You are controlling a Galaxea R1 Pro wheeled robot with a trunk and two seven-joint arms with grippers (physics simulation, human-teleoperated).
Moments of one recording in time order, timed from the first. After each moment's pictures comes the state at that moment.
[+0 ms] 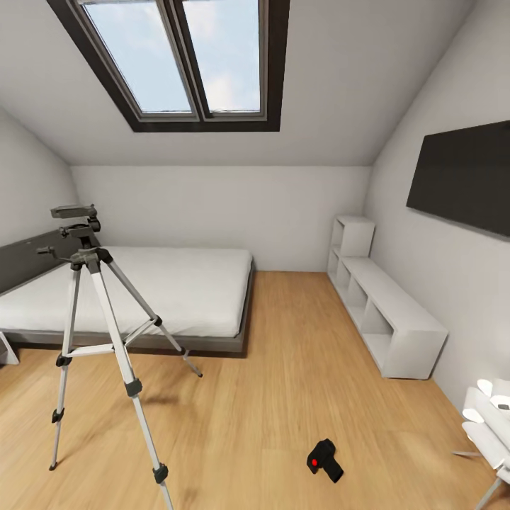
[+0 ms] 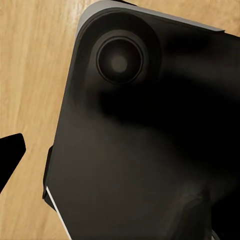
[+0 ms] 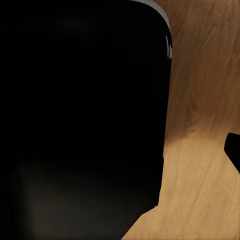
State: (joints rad) left arm 0.00 0.00 0.01 -0.02 0.28 -0.04 0.00; right arm 0.00 -0.01 0.01 0.00 0.01 -0.04 0.00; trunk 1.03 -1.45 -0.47
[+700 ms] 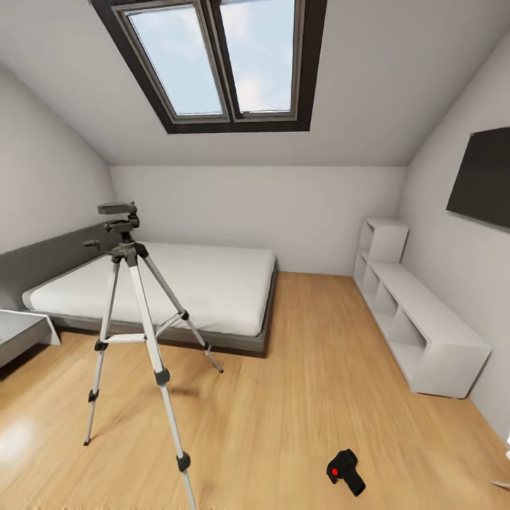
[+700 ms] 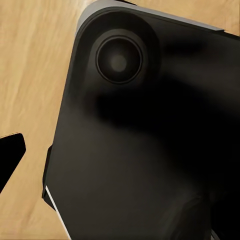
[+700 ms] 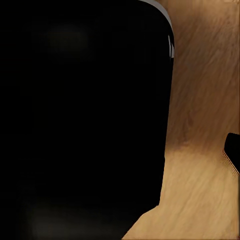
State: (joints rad) left arm 0.00 0.00 0.01 -0.02 0.28 -0.04 0.00; right arm 0.00 0.00 0.01 0.00 0.01 -0.04 0.00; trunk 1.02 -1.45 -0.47
